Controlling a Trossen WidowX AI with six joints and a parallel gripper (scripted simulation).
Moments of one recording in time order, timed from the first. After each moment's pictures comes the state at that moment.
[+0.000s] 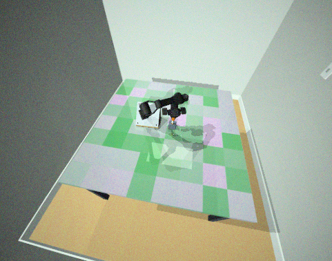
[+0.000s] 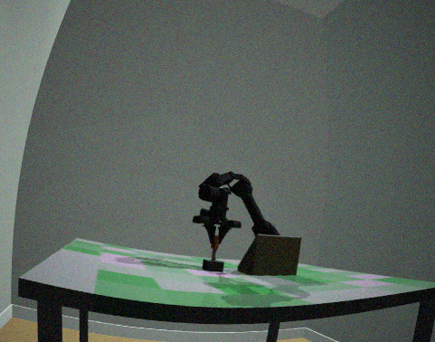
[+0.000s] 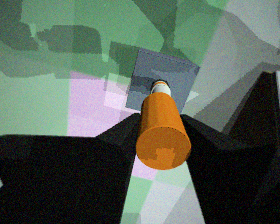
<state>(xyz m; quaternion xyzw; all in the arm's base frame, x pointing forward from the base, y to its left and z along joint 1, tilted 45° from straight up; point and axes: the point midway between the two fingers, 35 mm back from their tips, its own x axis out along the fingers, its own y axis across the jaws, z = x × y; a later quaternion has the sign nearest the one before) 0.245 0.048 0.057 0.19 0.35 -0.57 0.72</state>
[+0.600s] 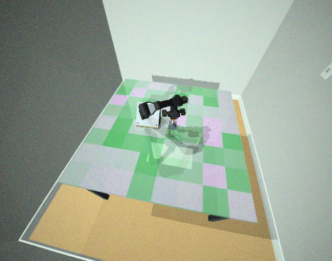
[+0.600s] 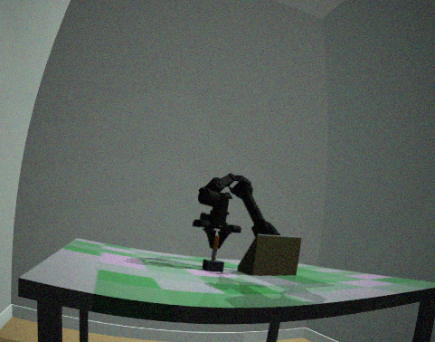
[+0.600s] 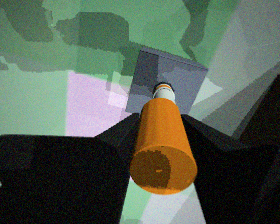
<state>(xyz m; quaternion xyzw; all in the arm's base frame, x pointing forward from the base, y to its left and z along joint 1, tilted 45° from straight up) 0.245 0.037 0.044 0.19 0.35 -0.56 0.73</state>
